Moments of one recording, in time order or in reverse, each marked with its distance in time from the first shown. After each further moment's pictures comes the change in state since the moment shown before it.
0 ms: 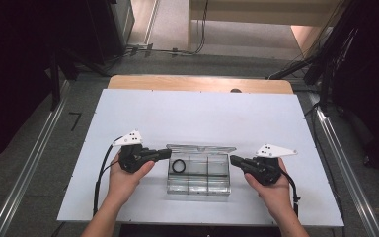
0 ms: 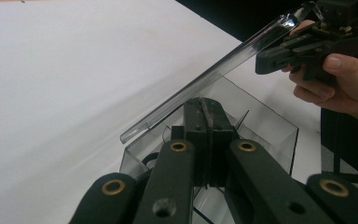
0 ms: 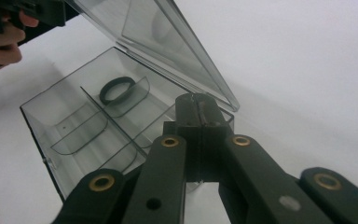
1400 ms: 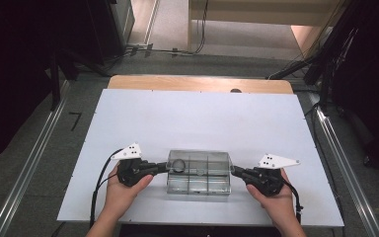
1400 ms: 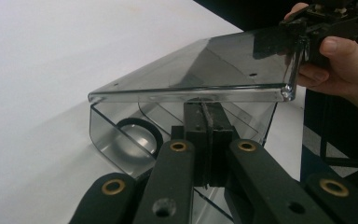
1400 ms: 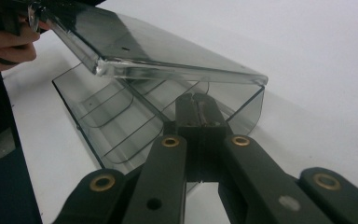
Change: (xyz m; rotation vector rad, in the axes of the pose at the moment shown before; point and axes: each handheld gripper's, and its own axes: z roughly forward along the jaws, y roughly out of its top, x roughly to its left) left arm -0.018 -0.026 -0.008 0.045 -0.026 0.004; right arm 0.011 -0.019 -0.011 0.021 0.052 -0.010
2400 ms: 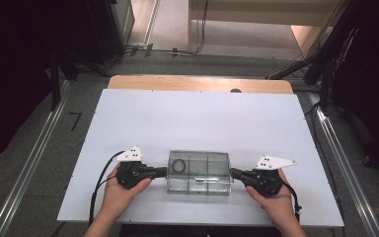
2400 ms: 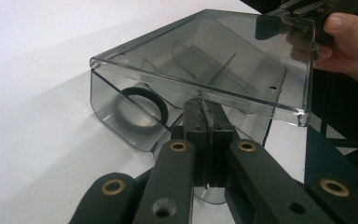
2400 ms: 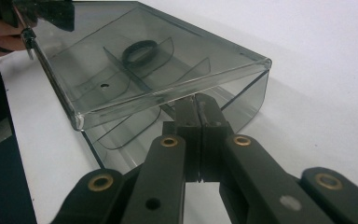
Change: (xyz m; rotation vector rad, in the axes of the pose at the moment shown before) left arm 0.008 -0.009 0.001 0.080 -0.005 -0.001; right arm -0.005 -0.006 0.006 0.041 0.011 -0.014
